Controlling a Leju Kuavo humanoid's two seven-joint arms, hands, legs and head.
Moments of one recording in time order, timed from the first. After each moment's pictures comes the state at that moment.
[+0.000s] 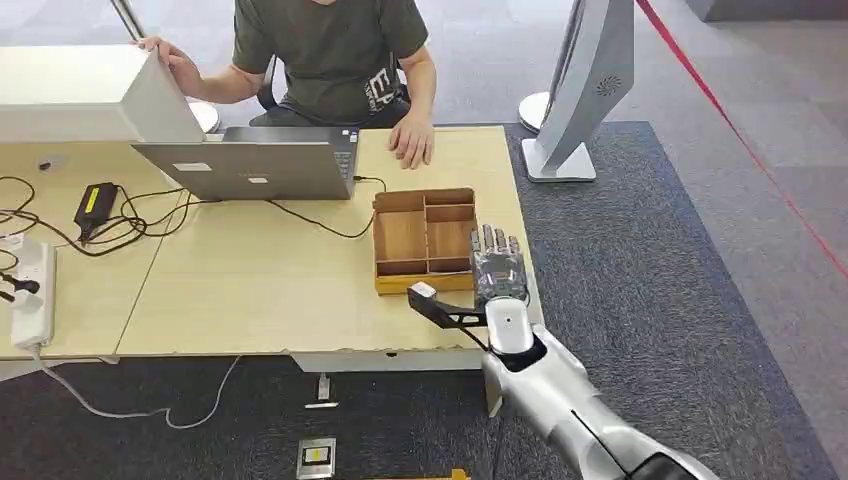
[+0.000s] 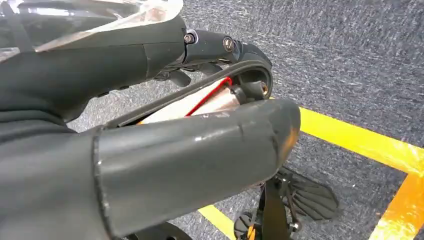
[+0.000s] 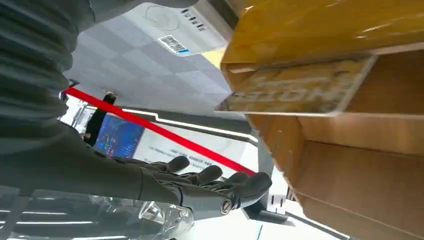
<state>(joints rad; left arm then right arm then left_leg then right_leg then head) -0.11 0.10 -0.95 -0.19 1.18 0.33 -0.06 -0.56 0.00 0.59 -0.83 1.38 -0.15 0.59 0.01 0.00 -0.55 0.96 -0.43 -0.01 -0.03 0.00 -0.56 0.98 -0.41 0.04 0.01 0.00</state>
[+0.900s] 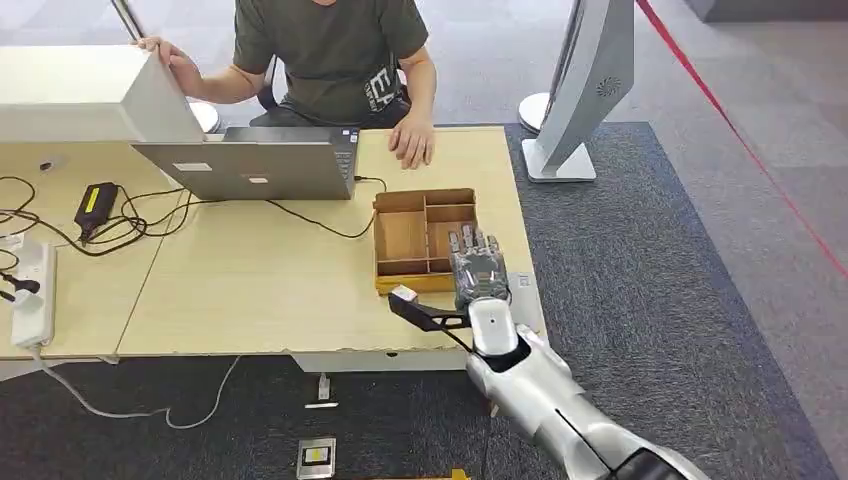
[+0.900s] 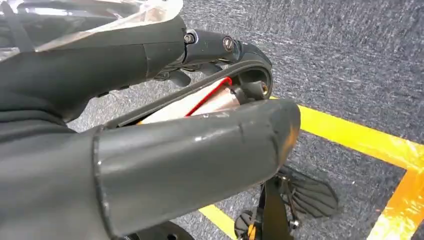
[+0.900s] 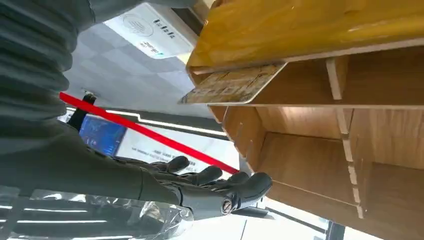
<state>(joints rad) -0.11 0.10 -0.95 -0.19 1.17 0.32 -0.06 -0.58 0.05 0.61 -0.78 1.37 -0.17 0.57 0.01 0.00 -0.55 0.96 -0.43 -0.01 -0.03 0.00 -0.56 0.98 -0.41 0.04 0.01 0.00</state>
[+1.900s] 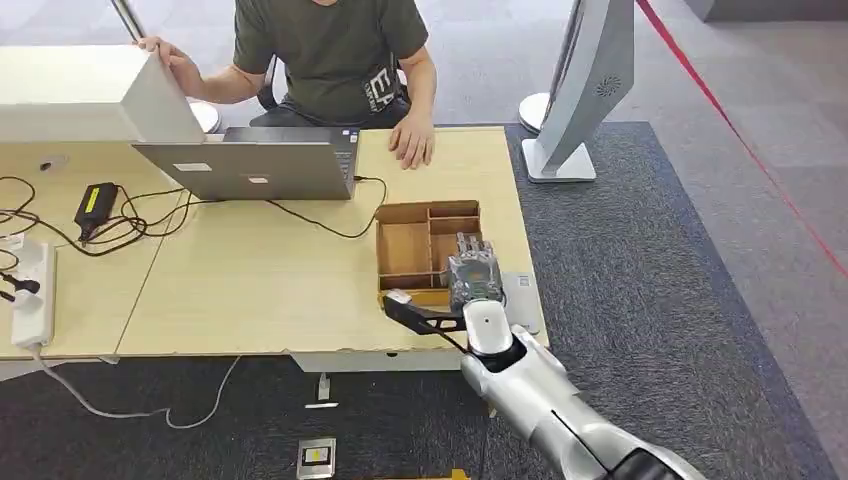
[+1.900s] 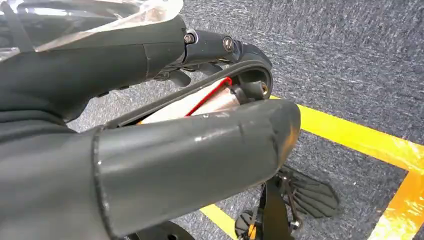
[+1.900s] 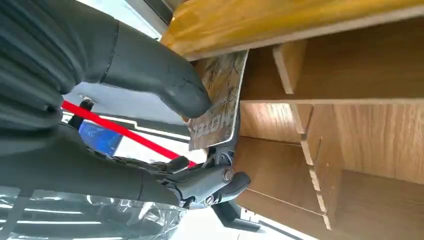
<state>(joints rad) -0.11 0.10 -0.95 -0.19 1.18 0.33 -0.06 -0.58 0.05 0.63 -0.79 1.33 -0.11 0.57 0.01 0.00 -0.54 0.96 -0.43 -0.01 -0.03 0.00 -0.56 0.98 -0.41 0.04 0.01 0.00</state>
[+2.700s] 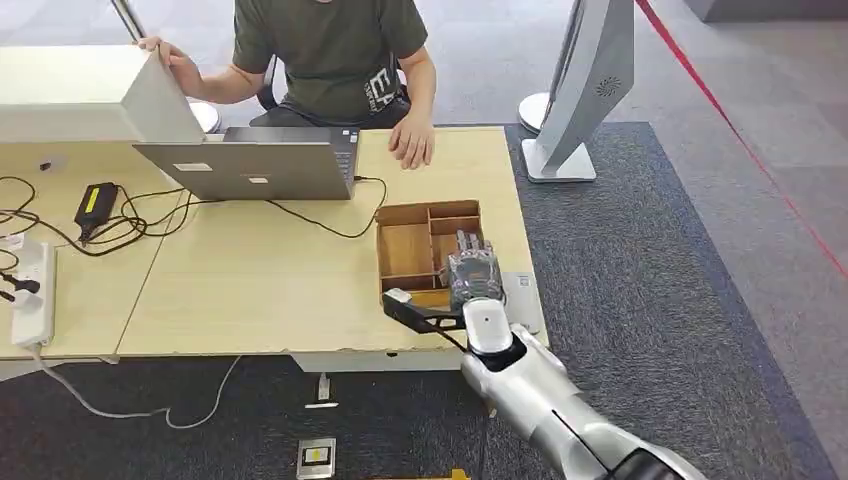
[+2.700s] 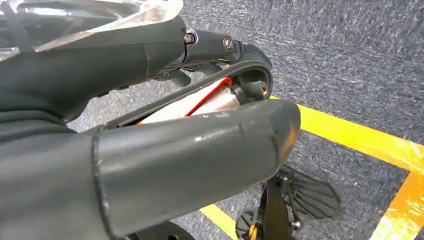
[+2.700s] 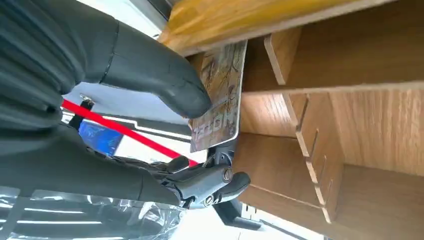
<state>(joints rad) -0.11 0.10 -0.95 -0.19 1.17 0.33 -0.06 -0.58 0.05 0.63 -0.81 1.32 -0.10 0.57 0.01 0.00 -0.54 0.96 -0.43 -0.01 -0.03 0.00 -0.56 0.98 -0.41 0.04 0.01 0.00</state>
